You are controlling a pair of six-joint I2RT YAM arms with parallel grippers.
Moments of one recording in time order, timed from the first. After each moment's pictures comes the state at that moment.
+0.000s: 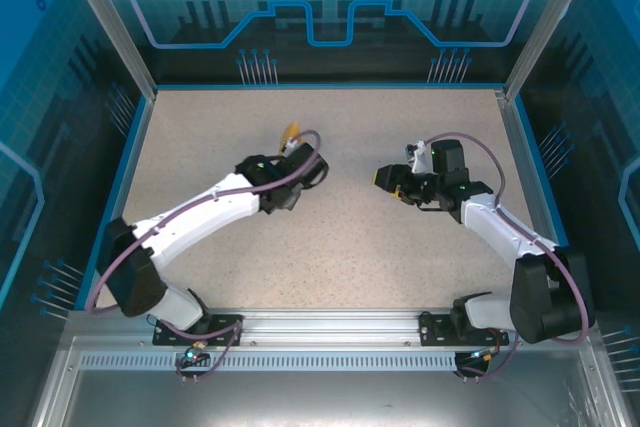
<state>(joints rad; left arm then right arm) -0.80 1.55 1.33 -1.05 -0.66 -0.27 0.20 1.30 0.77 -0.20 -0.67 0.67</state>
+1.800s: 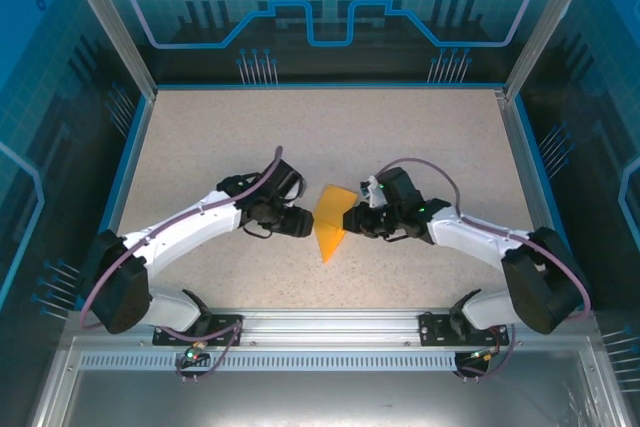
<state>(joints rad) -0.63 1.39 0.99 -0.78 0.14 -0.49 0.60 1.40 0.70 -0.16 -0.52 0.79</state>
